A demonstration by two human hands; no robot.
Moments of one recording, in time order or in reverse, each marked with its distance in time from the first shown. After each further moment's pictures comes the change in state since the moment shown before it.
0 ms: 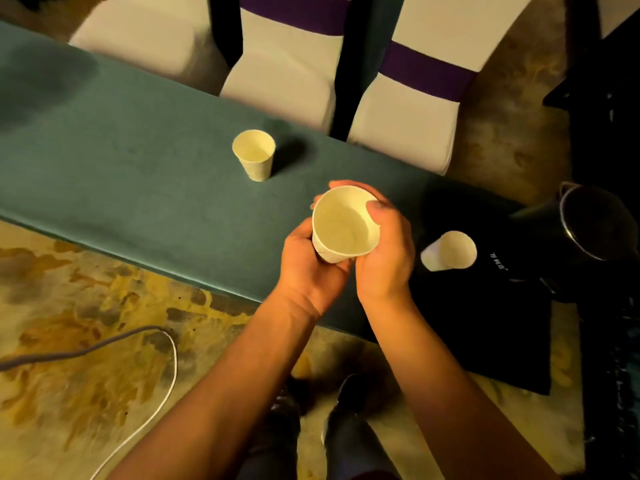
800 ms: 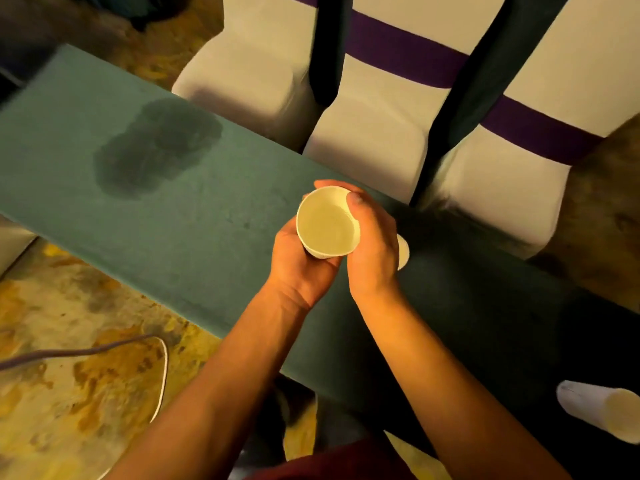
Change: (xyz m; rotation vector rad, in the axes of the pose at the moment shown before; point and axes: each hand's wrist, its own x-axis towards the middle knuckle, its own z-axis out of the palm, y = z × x) left_hand 0.085 0.283 -0.020 0.035 0.101 0.187; right_hand 0.141 0.044 0.255 -0.057 -0.264 0.030
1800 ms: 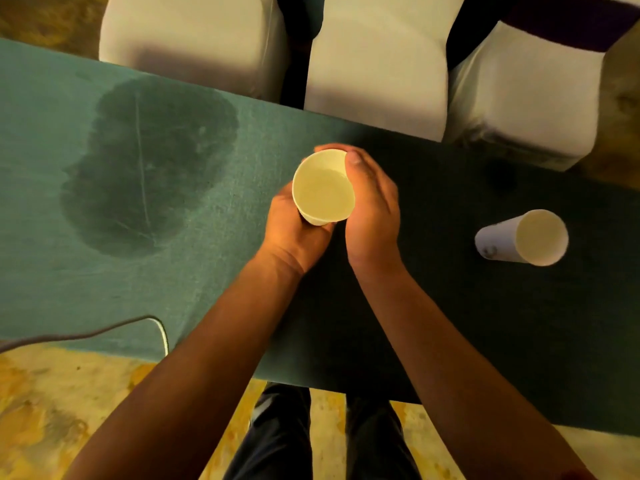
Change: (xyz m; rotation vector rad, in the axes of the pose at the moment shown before) left_hand 0.143 0.170 -0.101 0.146 0.045 -0.240; right_hand 0.104 0.123 0.172 -0.031 0.402 0.108
